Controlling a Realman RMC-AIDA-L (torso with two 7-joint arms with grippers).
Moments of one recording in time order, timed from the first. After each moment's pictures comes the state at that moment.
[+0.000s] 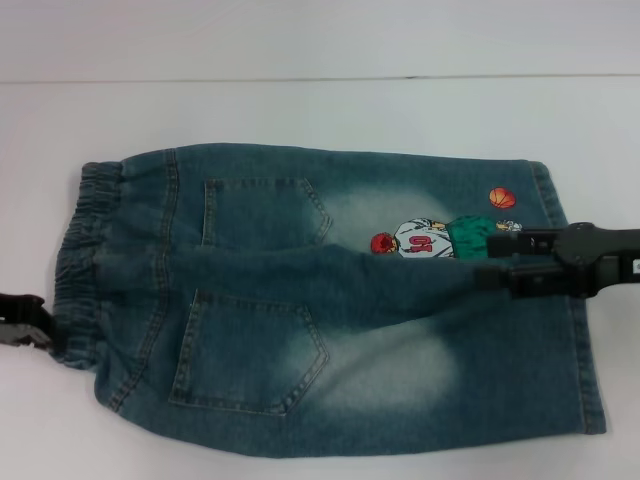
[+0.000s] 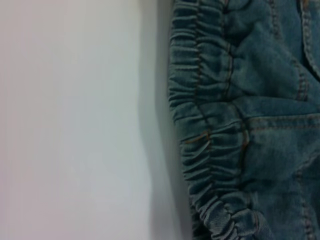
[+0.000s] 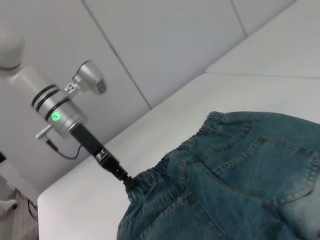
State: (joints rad) left arm -0.65 -1.98 0.57 0.85 2.83 1.63 -2.52; right arm 0.52 1.99 -0.71 -0.68 -2.04 -1.72 1.73
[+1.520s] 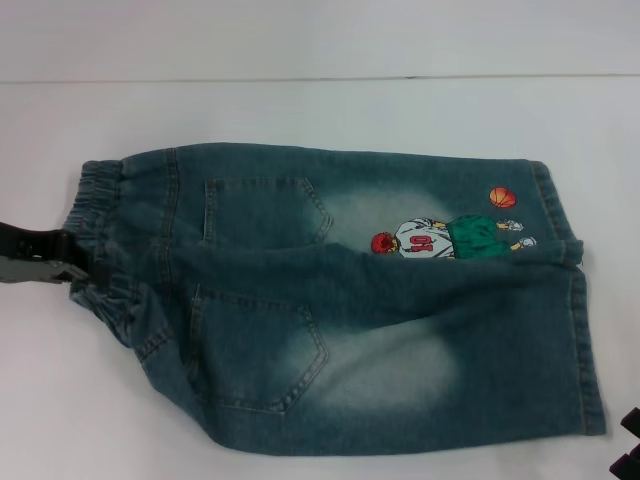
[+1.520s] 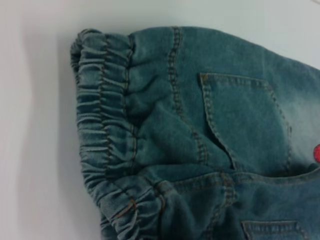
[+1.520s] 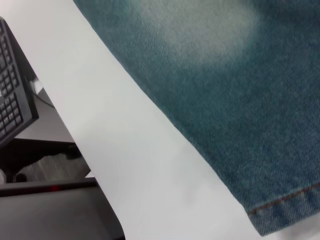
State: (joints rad) left arm -0.69 -1.96 0.56 0.85 2.65 1.65 -2.50; right arm 0.67 2.00 -0.86 -0.89 -2.78 -1.96 2.03
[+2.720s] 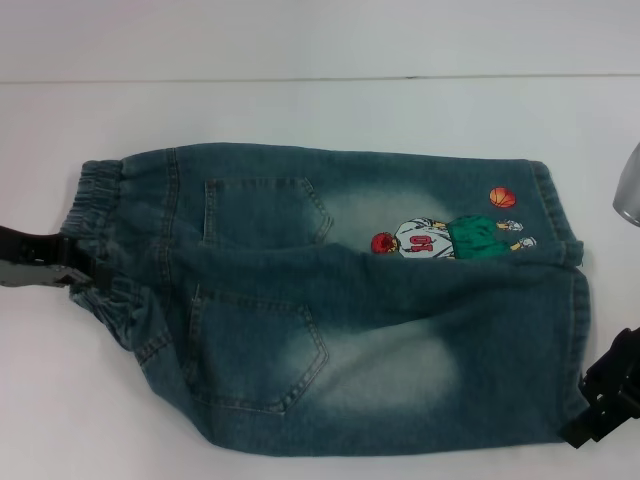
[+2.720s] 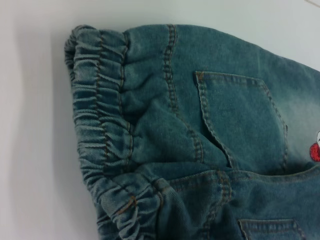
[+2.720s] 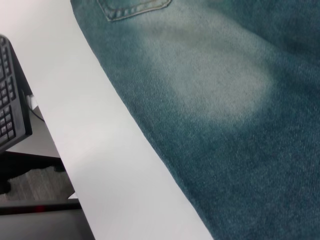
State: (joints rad) left arm -0.68 -1.97 0.56 0.85 2.65 1.65 -2.49; right arm 0.72 2.04 -0.88 -0.87 -2.76 -1.88 2.01
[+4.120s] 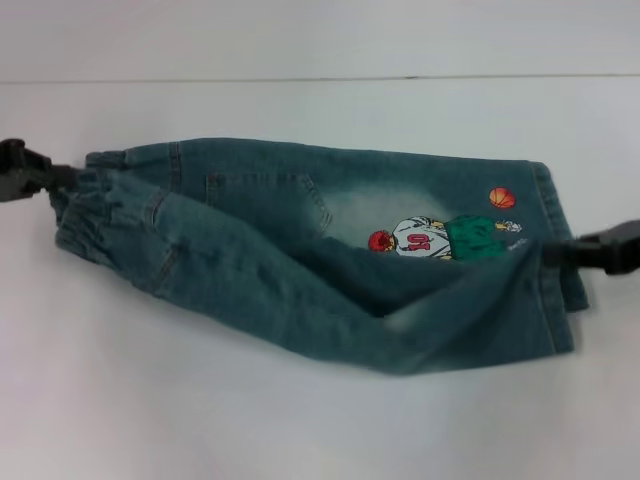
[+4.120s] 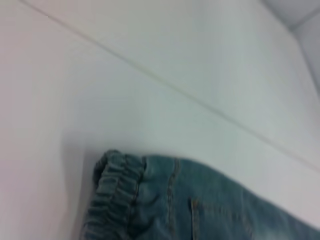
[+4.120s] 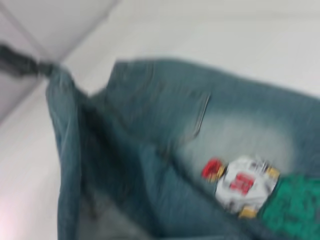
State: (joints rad) left arm -0.66 -1.94 0.35 0.82 2.50 1.52 -2.49; right arm 0.60 1.96 -0.49 -0.70 -2.37 -1.63 1.86
